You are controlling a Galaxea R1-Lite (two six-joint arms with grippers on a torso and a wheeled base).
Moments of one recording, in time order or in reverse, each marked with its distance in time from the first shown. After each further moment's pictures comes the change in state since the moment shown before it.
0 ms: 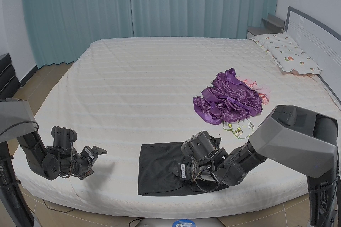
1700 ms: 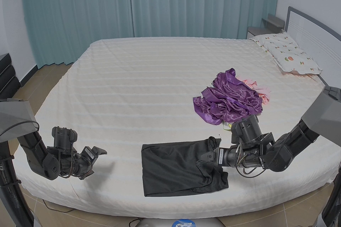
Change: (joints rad) left arm 0.000 0.009 -0.004 0.001 0.008 0.000; right arm -0.208 -0.261 0.274 -0.104 0.149 0.074
